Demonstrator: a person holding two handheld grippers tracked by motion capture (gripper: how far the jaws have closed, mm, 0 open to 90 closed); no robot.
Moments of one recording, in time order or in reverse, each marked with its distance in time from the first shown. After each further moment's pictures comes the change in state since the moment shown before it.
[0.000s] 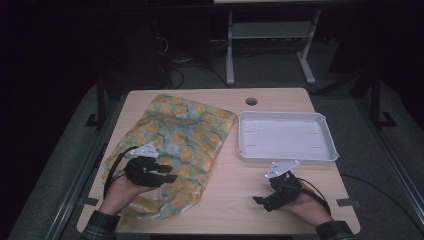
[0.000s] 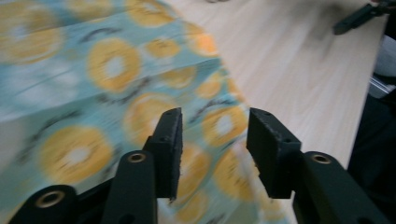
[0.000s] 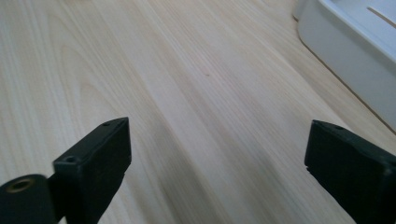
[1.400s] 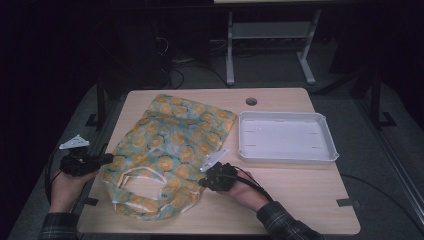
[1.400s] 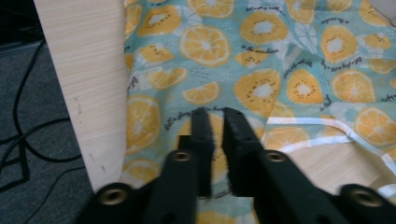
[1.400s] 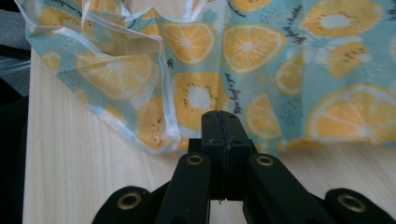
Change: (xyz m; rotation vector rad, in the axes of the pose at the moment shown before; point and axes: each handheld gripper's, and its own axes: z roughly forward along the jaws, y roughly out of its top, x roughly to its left) left arm 0.104 -0.080 -0.097 -0.131 0.357 -0.249; right arm 0.064 0.119 0.093 -0.018 0.189 -0.211
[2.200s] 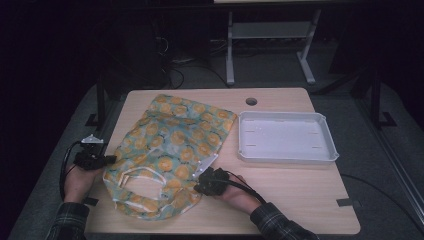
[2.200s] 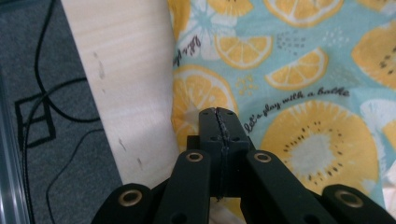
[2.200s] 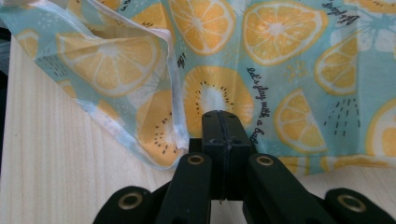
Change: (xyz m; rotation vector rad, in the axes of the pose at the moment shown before) left arm 0.033 -0.011 0.058 0.199 0.087 -0.001; right arm 0.006 -0.001 0.028 0.052 0.022 -0.019
